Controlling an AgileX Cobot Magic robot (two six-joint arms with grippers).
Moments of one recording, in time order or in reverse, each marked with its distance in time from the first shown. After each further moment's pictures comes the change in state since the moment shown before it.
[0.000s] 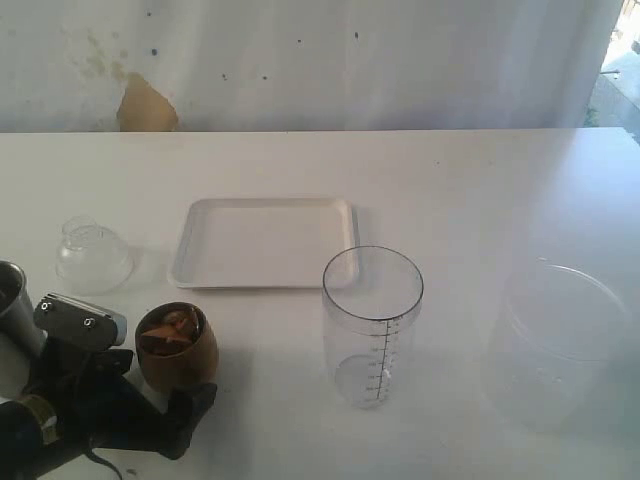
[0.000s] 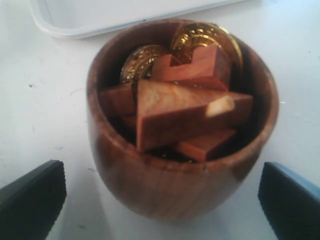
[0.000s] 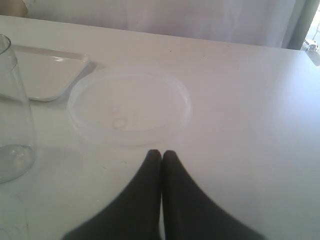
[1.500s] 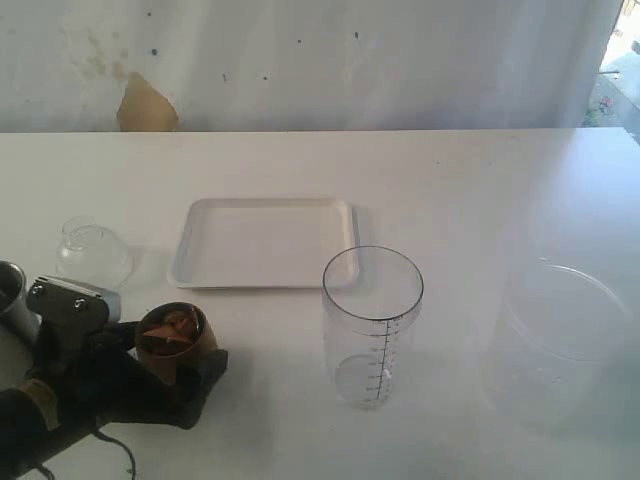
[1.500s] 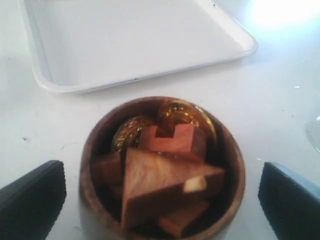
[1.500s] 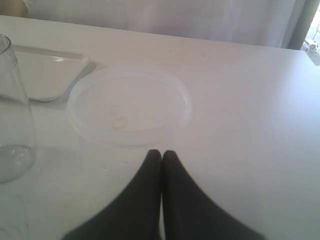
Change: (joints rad) left arm 0.000 0.000 -0.010 0.021 -0.137 -0.050; right arm 0.000 0.000 0.000 0.000 0.000 0.000
